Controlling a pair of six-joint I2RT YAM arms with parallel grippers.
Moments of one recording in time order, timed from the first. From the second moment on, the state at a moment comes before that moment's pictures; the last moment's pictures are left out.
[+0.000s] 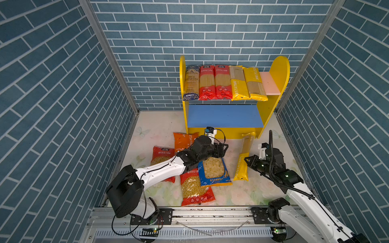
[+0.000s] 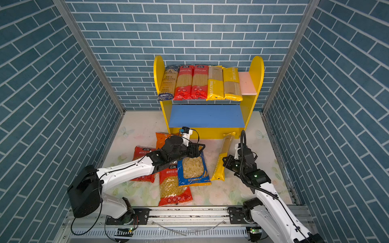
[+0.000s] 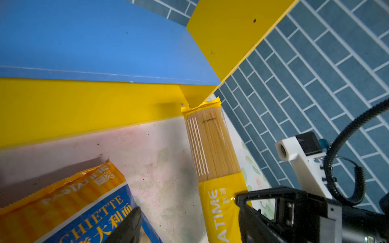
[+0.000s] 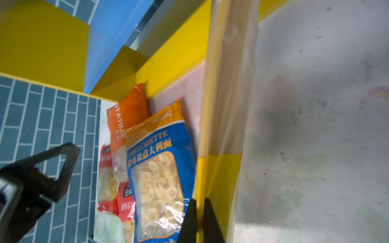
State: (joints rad) left arm -0.85 1.45 0.93 0.14 0.06 -0.64; right arm 0.41 0.77 0.52 -0.39 -0.25 0.77
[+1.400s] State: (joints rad) left arm -0.63 1.40 0.72 0.89 0.38 -1.04; right arm 0.65 1.02 0.69 0.33 -0.64 0.76
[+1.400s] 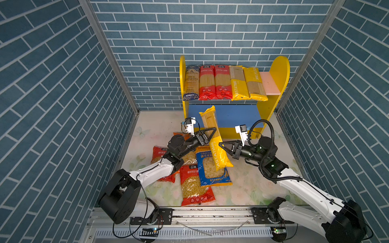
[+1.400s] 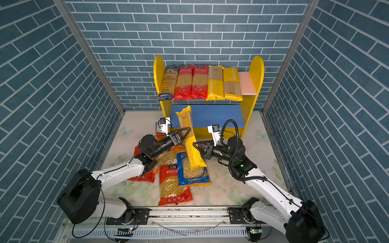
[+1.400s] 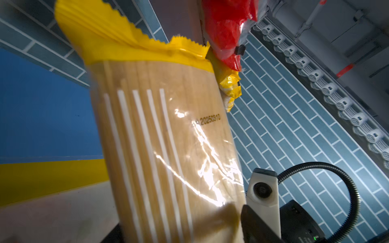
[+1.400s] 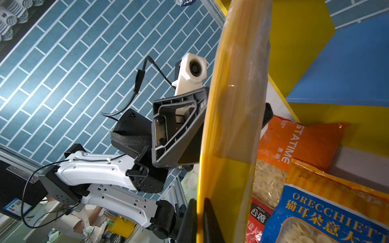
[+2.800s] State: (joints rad) left arm -0.65 1.06 0.86 0.32 0.31 -0.73; right arm 0.64 1.02 0.62 0.37 -0.67 0.72
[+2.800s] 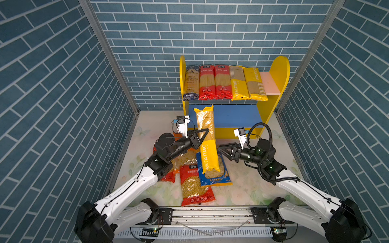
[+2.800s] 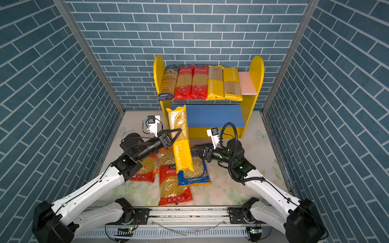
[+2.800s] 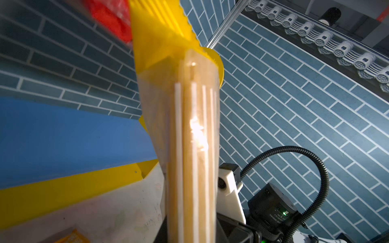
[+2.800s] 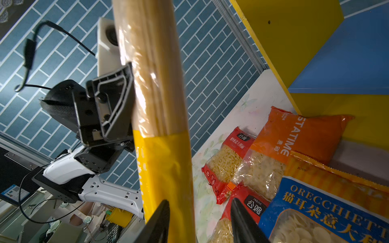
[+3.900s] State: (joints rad) left arm -0.65 1.31 1.18 0.32 0.00 -0.57; right arm 0.56 0.95 0.51 0.62 -0.51 1.00
